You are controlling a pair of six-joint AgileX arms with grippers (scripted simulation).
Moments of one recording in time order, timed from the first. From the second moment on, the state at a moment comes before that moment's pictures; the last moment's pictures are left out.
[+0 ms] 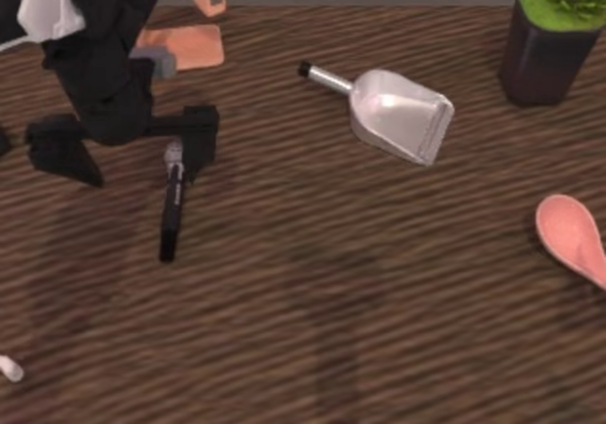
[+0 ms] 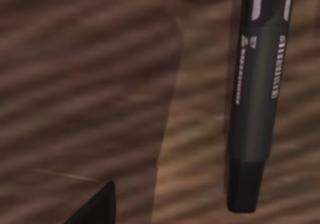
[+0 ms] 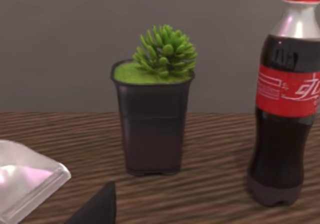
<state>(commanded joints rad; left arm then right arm) -0.28 2.00 1.54 -1.02 0.04 -0.26 0.00 0.00 0.00 0.00 0.00 0.00</state>
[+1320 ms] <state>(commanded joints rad) -0.30 2.17 1.38 -0.69 0.04 -0.27 0.00 0.00 0.00 0.00 0.00 0.00</state>
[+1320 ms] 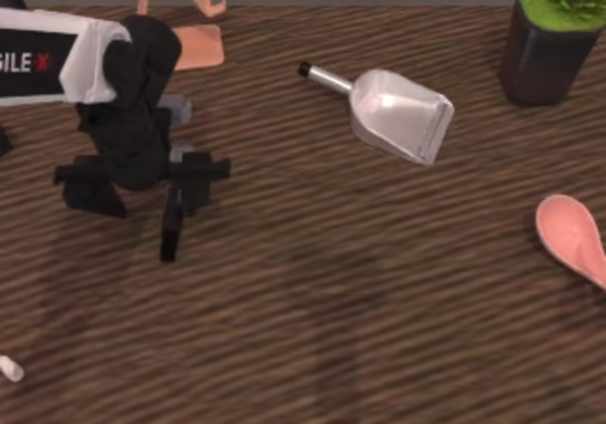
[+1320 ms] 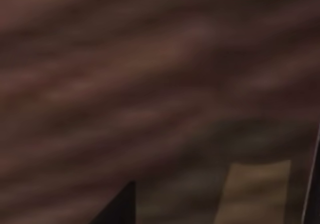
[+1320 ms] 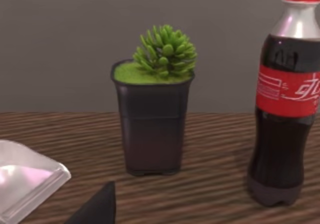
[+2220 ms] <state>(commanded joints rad) -0.29 2.11 1.39 -0.73 -0.02 -0.22 0.00 0.00 0.00 0.00 0.00 0.00</state>
